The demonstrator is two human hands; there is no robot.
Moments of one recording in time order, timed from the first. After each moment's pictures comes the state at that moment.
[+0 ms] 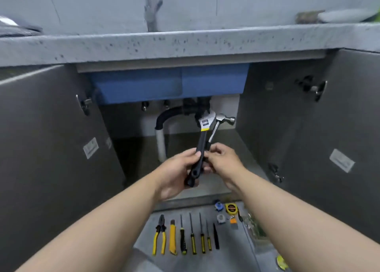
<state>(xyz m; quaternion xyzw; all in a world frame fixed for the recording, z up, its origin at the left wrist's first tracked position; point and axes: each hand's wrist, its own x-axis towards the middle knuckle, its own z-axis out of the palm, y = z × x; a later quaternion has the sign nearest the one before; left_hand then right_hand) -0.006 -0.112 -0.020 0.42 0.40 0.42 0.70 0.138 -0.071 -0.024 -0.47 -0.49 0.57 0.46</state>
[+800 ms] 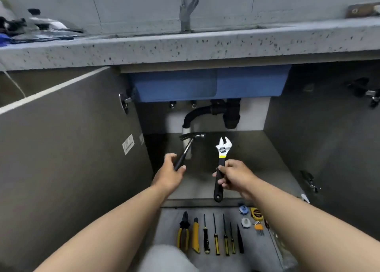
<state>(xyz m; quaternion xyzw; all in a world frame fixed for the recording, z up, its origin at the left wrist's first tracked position) -0.114 -0.101 -0.082 0.47 0.77 0.35 0.25 0.094 -0.065 -0.047 -0.53 -0.50 0.61 0.31</state>
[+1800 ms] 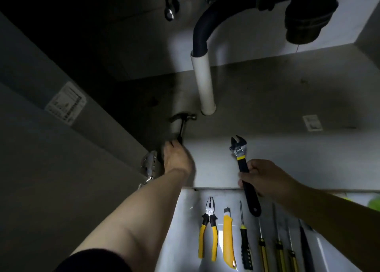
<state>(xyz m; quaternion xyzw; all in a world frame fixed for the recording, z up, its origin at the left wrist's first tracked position) -0.216 0.103 -0.379 0.41 0.90 0.07 0.10 0.031 0.108 -0.318 -0.54 -0.58 0.60 0.11</state>
